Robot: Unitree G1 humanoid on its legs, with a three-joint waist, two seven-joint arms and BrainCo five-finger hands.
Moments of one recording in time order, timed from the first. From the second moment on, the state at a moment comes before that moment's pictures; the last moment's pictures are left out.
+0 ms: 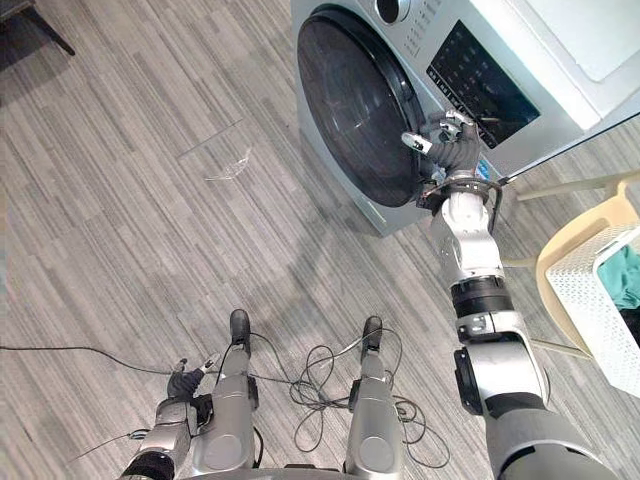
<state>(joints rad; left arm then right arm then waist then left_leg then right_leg) -0.04 0.10 0.11 0.84 -0.04 0.01 0.33 -0.86 -0.42 0.02 0.58 0.37 -0.01 -0.27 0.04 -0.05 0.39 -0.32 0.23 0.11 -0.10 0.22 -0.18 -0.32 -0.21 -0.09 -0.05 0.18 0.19</state>
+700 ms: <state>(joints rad) -0.09 0.10 -0.08 0.79 -0.11 -0.03 0.33 -1.15 -0.43 -0.02 0.89 0.35 0.00 -0.27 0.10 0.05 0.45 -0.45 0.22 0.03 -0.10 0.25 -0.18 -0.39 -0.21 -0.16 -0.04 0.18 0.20</state>
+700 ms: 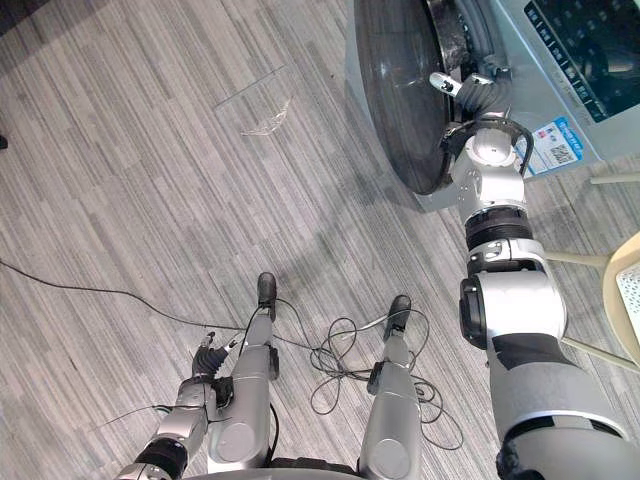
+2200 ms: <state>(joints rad) -0.93 0.52 0.12 0.97 -0.59 -0.01 0.33 0.34 0.04 -0.06 -0.02 0.40 -0.04 -0.11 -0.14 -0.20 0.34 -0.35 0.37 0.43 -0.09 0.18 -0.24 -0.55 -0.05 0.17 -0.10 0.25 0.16</state>
